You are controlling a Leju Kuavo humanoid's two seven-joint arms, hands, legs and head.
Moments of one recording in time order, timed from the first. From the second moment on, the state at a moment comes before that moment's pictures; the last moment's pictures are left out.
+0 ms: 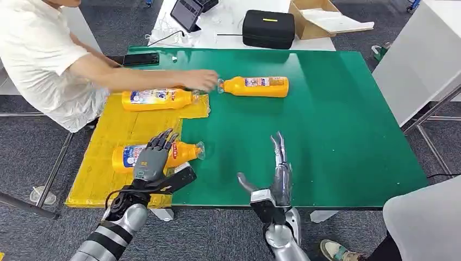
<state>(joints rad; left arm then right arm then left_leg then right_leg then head) -0.33 -0.02 -0.52 -0.93 -0.89 0.24 -0.28 -0.07 0.18 0.29 -1.20 0.41 -0.62 -0.70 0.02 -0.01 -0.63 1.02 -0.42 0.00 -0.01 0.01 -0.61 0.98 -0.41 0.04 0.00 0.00</state>
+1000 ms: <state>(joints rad) -0.11 -0.15 -0.57 -1.29 -0.39 0.27 -0.44 -0.27 -0.11 0.10 -0.92 1.29 -0.69 -0.24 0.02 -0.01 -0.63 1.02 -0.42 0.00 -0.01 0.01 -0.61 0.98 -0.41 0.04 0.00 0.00</state>
